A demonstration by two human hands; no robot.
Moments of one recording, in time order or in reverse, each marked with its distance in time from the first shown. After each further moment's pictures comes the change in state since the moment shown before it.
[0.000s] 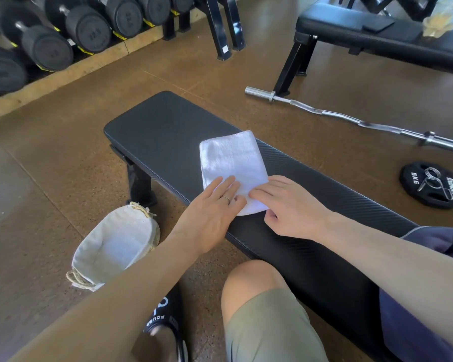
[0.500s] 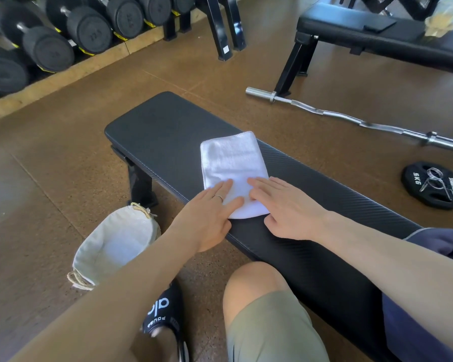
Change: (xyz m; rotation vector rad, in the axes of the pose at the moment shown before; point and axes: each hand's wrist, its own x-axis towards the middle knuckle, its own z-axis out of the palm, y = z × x) left_hand -0.002 -0.013 0.010 -0.194 -0.169 -0.071; right_hand 0.002 -0.003 0.006 0.004 -0.128 0.039
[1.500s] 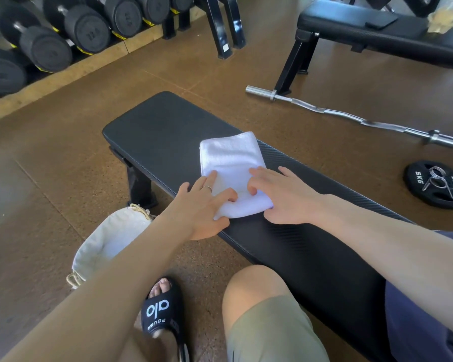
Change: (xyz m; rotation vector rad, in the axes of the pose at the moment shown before) left_hand 0.012 -0.015 -0.022 -0.062 -0.189 -0.156; right_hand 0.024 0.010 -0.026 0.152 -0.190 0.153
